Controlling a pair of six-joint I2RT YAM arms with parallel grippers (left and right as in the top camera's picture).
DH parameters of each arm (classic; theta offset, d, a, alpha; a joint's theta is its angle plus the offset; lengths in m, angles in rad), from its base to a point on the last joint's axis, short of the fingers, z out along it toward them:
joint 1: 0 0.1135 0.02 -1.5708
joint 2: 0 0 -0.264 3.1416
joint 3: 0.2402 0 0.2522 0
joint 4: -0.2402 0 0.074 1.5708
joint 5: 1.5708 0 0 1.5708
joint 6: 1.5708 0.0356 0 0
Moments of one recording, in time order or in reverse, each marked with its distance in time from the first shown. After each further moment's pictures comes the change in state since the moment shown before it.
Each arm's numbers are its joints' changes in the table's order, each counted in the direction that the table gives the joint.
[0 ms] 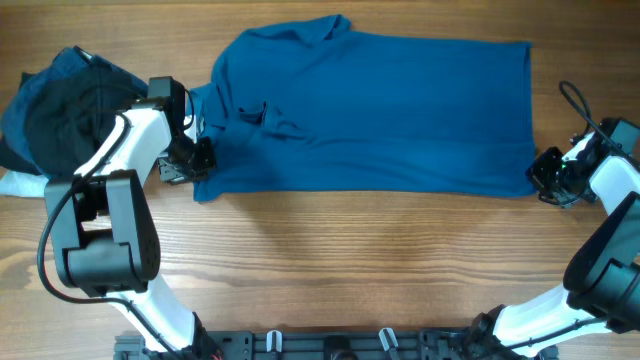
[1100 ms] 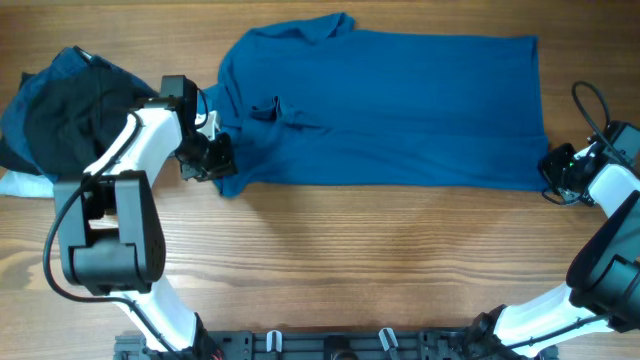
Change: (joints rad) left arm -0.059 0.000 0.000 0.019 0.212 -0.004; right arm -0.033 0.016 -0.056 0.236 0.040 0.133
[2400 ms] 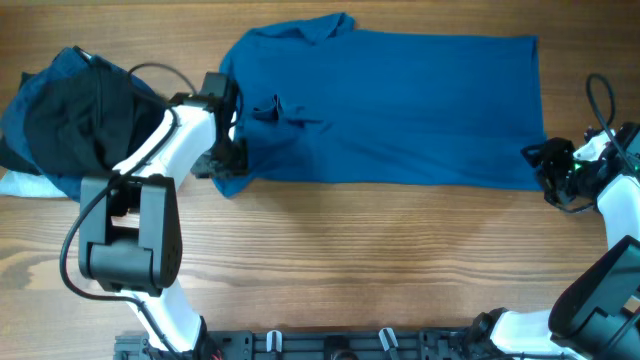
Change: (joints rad) left arm -0.151 0.000 0.012 -0.026 -0.331 -0.031; right arm -0.003 -0.218 -0.011 -0.213 -0.305 -0.017
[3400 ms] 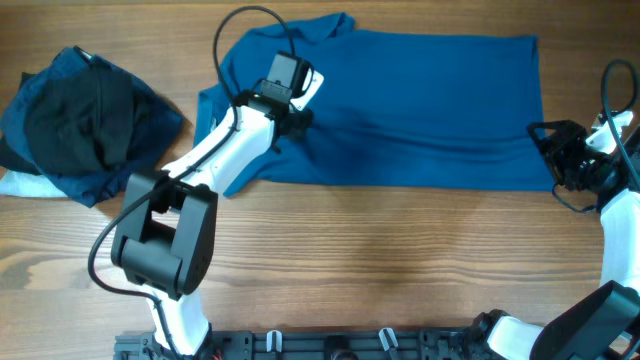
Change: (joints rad) left arm -0.262 0.036 0.129 0.438 -0.092 0.418; right arm 0.000 -0.168 0.000 0.035 -0.187 0.008
